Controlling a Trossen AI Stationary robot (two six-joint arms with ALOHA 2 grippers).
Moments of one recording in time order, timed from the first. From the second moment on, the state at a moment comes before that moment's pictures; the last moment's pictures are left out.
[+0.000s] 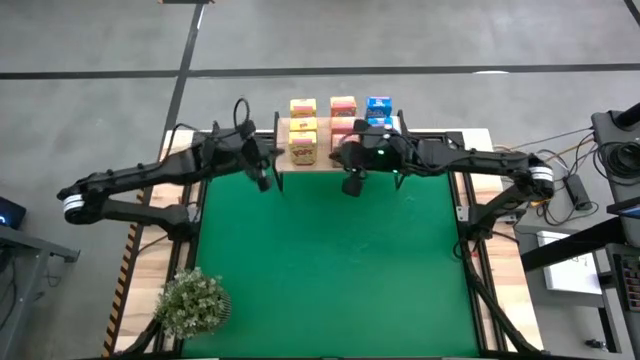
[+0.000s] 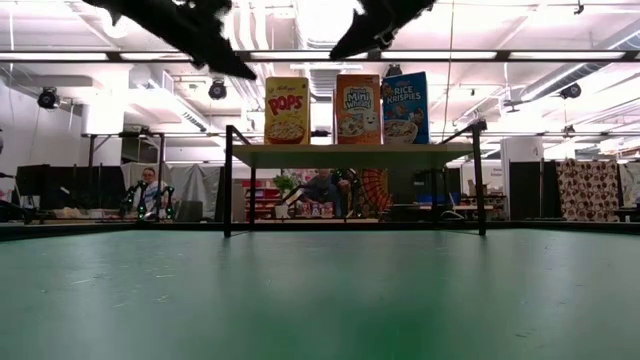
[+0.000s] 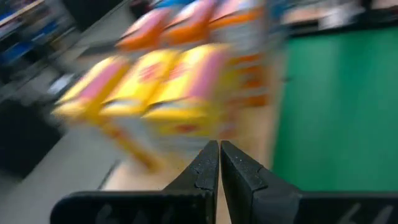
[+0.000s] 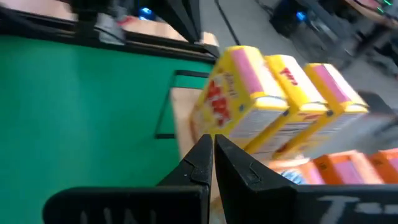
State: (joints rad) left arm 0.38 1.06 0.88 -0.21 -0.16 0.31; right arm -0.21 1.50 1.37 -0.33 0.15 -0.30
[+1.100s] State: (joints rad) left arm 0.11 0.70 0.63 -0.09 -0.02 0.27; right arm -0.21 1.04 1.01 -0.50 0.31 -0.02
